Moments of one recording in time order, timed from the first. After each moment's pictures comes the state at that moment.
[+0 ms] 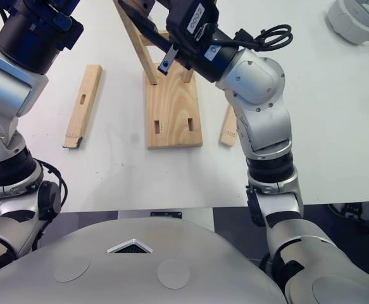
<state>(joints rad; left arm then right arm) -0.41 0.29 0.14 -0.51 -1.49 0.69 0.14 -0.41 -0.30 0.22 -0.37 0.19 0.17 0.57</state>
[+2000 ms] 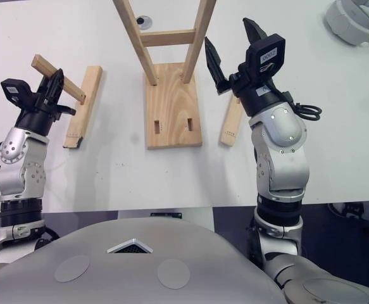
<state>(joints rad) 0.11 0.32 0.17 -0.07 -0.46 0.02 -0.36 -0.04 -0.27 -0.03 -0.52 0.20 0.37 0.32</state>
